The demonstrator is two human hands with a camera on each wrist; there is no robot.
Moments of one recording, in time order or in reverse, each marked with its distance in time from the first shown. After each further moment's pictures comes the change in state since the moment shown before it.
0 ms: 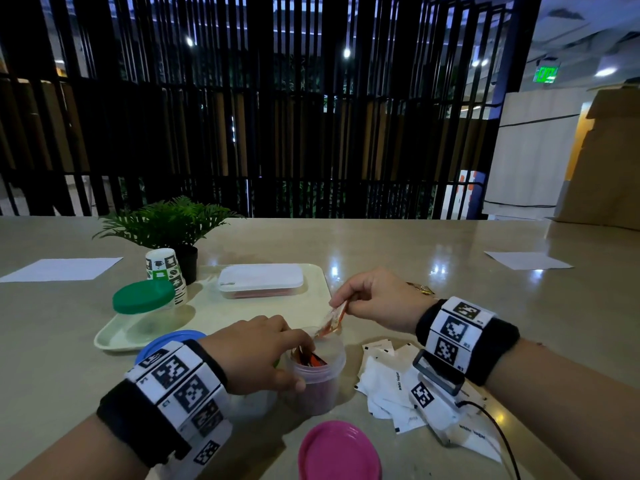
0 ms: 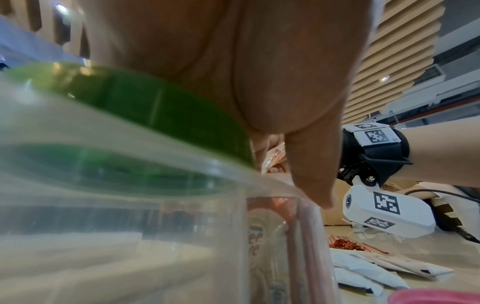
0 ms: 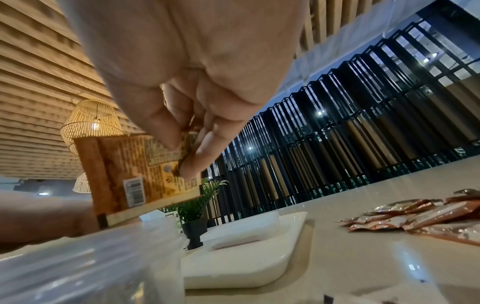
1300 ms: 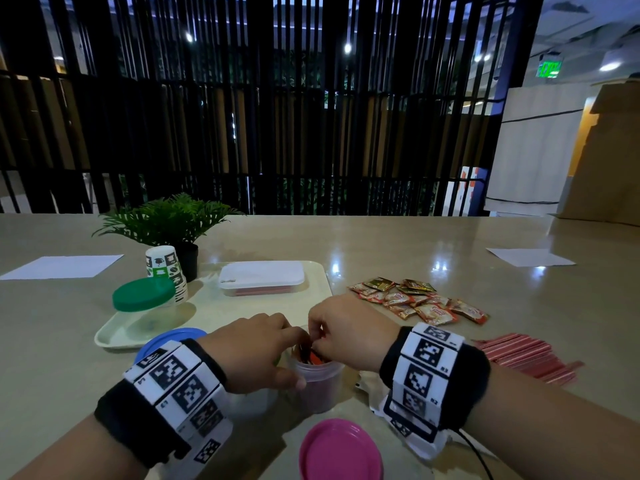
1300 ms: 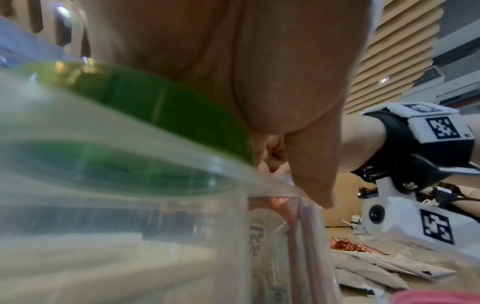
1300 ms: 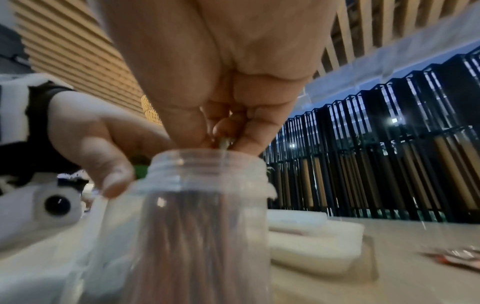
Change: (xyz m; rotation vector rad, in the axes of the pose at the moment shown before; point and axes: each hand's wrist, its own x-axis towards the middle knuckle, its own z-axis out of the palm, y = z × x) left_hand 0.001 0.000 0.004 0.049 0.017 -0.021; right_hand -0.012 -0.040 0.047 -0.580 -0.111 -0.109
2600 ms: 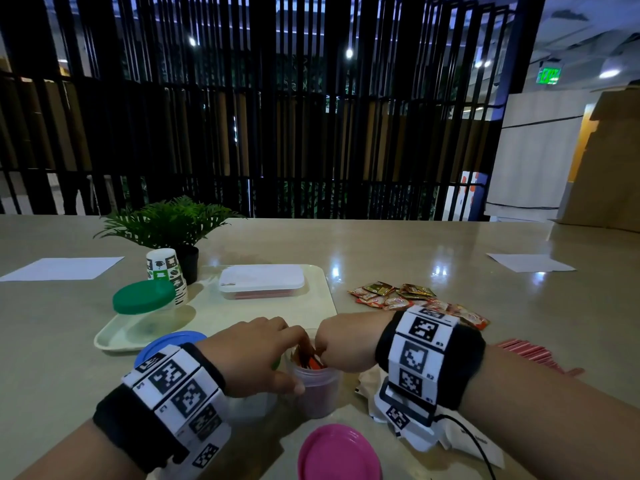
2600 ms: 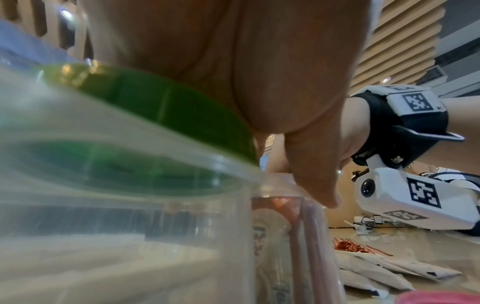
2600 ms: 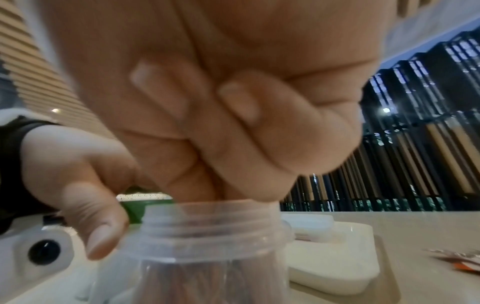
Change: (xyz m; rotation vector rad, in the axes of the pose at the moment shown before) left_hand -0.002 0.001 -0.003 -0.054 0.016 0.013; right_hand 0.014 -0.007 -0.005 -0.238 -0.502 0.120
